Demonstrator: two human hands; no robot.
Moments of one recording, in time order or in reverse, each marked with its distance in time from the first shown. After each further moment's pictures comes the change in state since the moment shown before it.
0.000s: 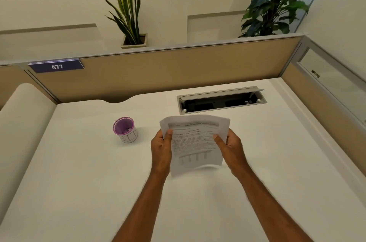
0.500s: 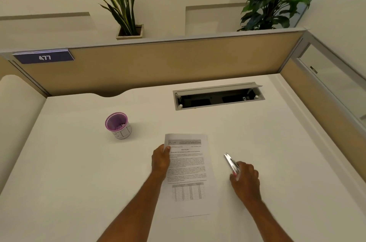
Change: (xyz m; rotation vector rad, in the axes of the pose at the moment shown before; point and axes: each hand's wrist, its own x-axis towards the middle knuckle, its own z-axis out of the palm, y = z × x) left_hand 0.011 -0.079 -0.002 0.385 -0.024 -0.308; right_hand -0.041 0.142 -0.068 -0.903 0.148 0.272
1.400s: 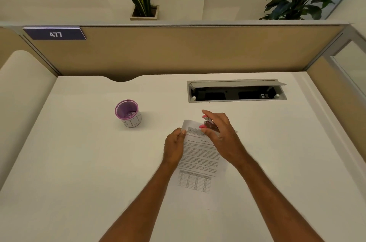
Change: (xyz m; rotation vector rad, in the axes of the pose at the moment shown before) left_hand 0.018 0.014 0.004 -0.027 -0.038 0.181; right_hand 0.034 -0.191 -0.049 0.425 -0.304 -0.585
